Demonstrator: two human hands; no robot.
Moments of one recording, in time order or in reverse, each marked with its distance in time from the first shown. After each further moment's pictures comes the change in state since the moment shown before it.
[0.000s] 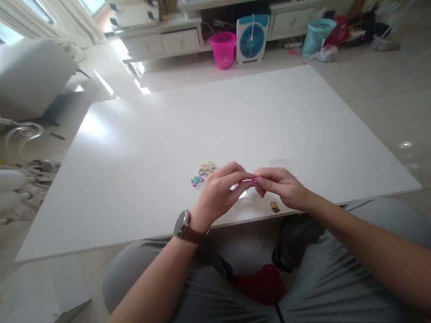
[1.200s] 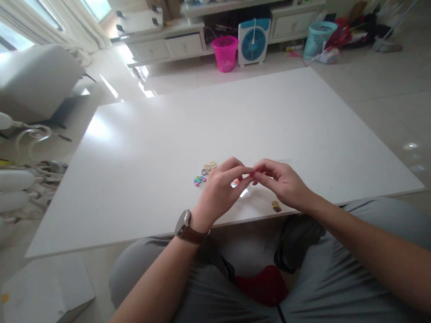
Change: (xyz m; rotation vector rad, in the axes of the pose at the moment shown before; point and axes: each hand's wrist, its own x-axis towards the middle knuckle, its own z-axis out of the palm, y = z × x) left_hand 0.007 0.011 -0.006 0.018 -0.020 -0.107; right_hand 0.003 -0.005 0.008 -0.106 0.203 -0.042
